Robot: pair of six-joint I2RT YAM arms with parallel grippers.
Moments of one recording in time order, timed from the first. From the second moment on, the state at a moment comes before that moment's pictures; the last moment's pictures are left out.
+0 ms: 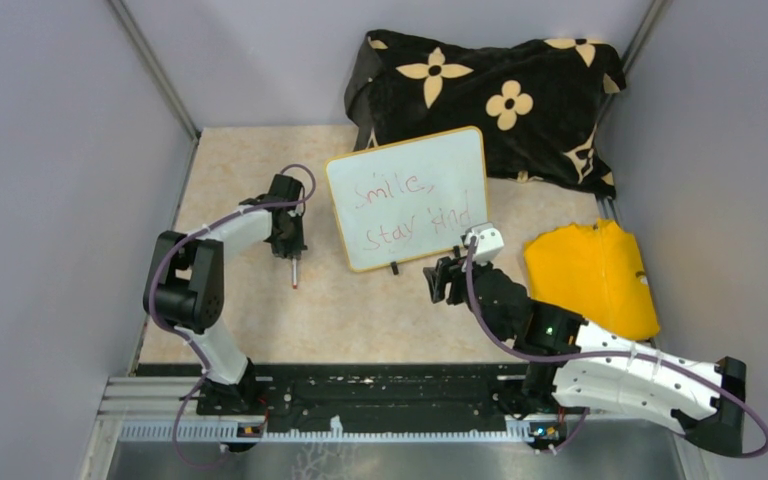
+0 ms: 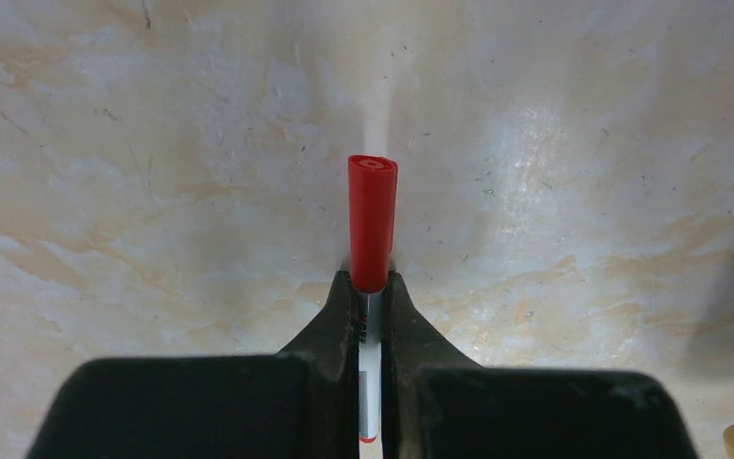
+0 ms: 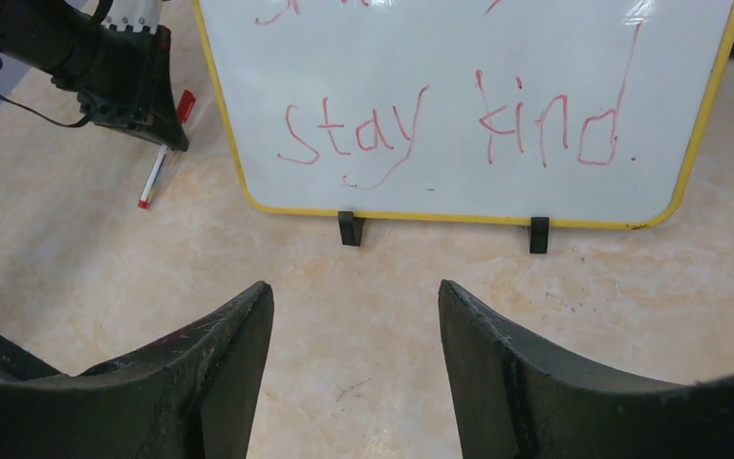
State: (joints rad) left arm -0.25 1.75 1.07 -0.52 -0.14 -0.32; right arm 1.11 0.69 0.60 -0.21 0.63 0.39
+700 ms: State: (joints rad) left arm -0.25 1.77 1.08 -0.51 -0.15 -0.31; right arm 1.11 0.69 0.60 -0.22 0.63 0.40
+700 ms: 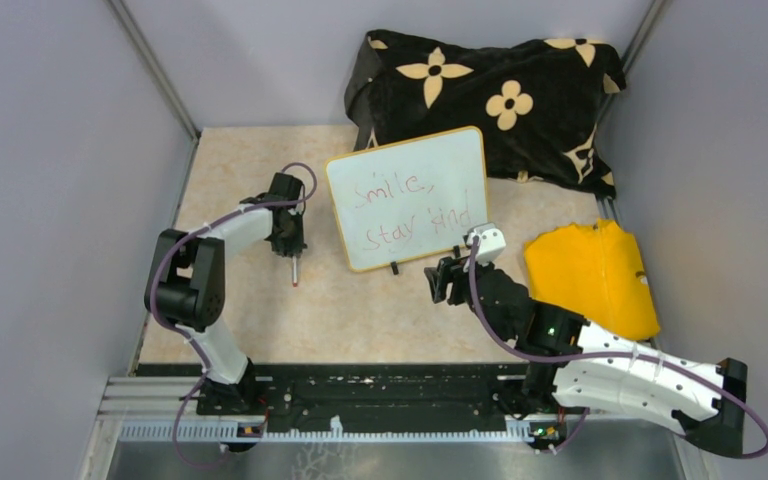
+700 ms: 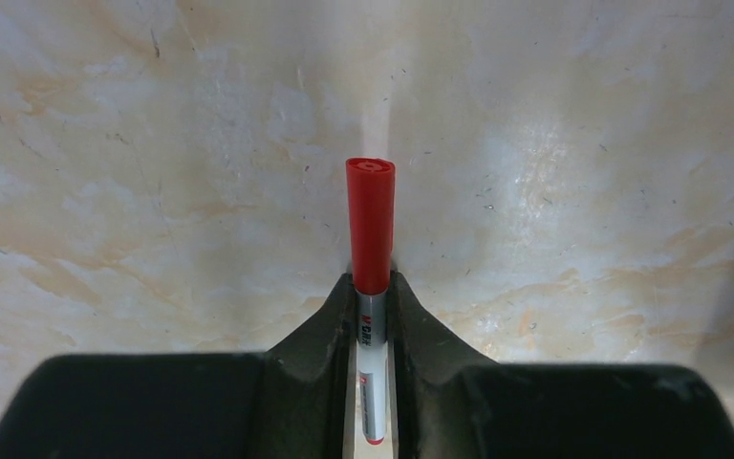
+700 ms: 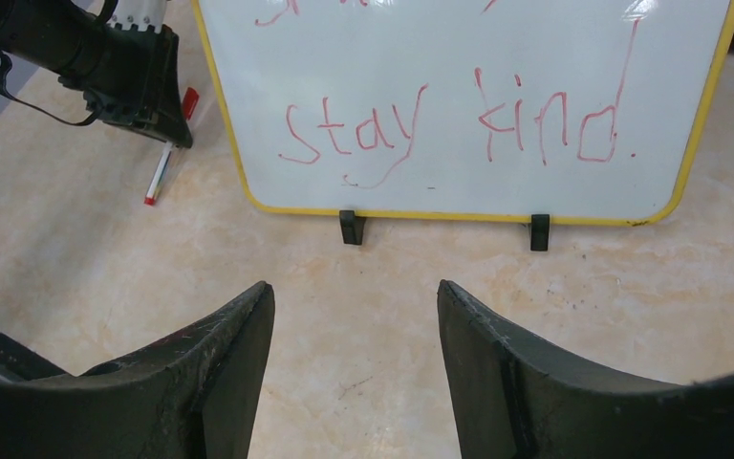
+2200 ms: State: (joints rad) left arm -0.25 1.75 1.07 -0.48 -0.14 -0.31; right arm 1.11 0.64 0.60 -0.23 0.64 0.42
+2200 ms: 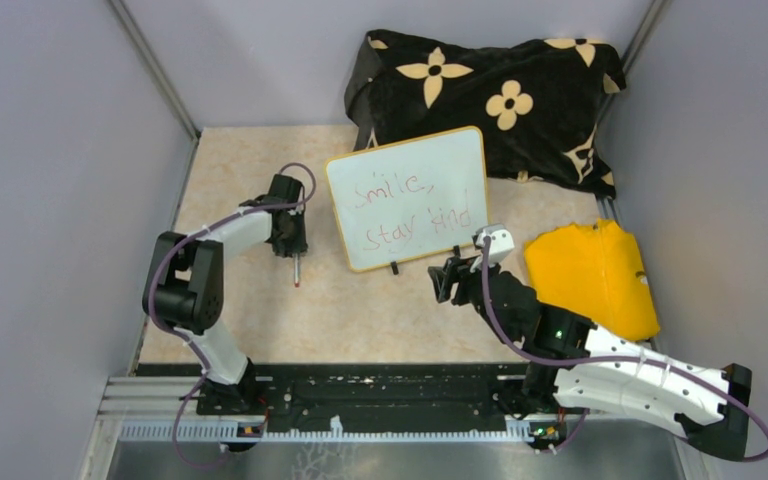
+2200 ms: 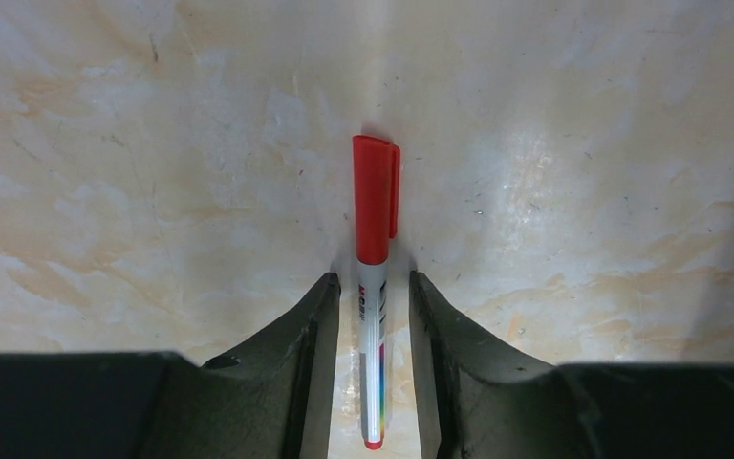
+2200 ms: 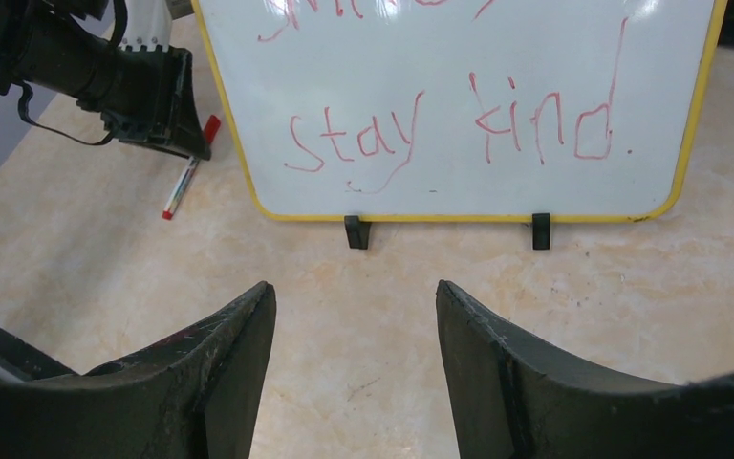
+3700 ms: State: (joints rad) left arm -0.65 0.92 0.85 -0.11 -0.50 -0.43; right arm 0.95 1.15 1.21 -0.34 0.87 0.30
